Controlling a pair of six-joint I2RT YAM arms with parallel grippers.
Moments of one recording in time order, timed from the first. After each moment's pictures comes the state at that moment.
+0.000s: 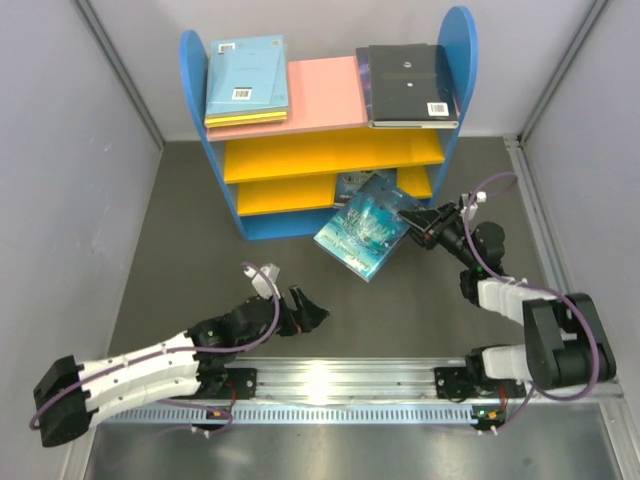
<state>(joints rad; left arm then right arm) -1.05 0.63 0.21 -0.01 -0.20 -1.06 0.13 1.27 0.36 0.97 -0.58 1.47</state>
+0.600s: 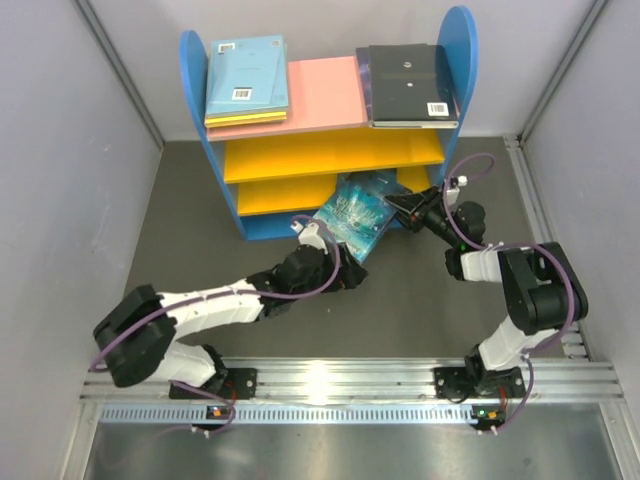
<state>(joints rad) -0.94 1.32 0.63 0.22 -0.14 -0.93 0.18 1.61 0.57 1.09 -0.60 1.49</state>
